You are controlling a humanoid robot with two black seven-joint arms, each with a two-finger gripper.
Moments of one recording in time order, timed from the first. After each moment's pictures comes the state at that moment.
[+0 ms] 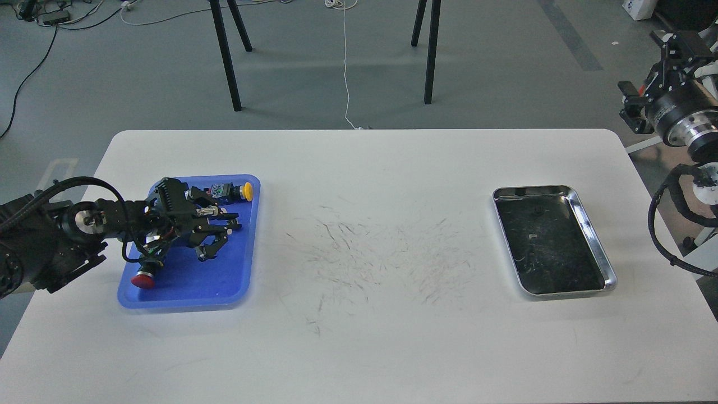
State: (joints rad) left arm -1.00 0.38 0.49 -0.46 1.92 0.49 -0.49; right arm 0.98 -0.56 0.24 0.46 0.06 0.27 0.41
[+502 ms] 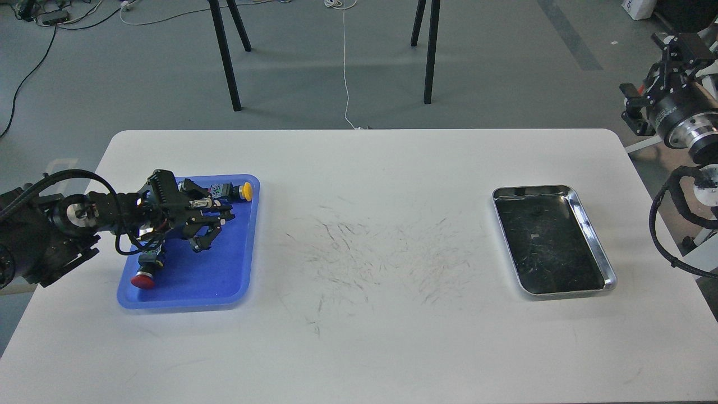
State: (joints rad) left arm -1.03 0.42 0.49 -0.46 1.91 0.49 -0.49; right arm 0.97 -0.56 0.24 0.46 0.06 0.27 0.41
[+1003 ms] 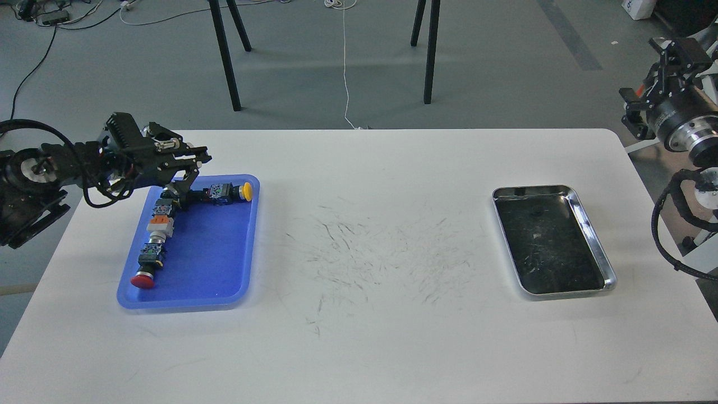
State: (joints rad) left arm -1.16 0.49 0.47 -0.47 1.70 0.49 -0.49; right arm 0.98 -0.56 0.21 0.45 0.05 0.27 0.41
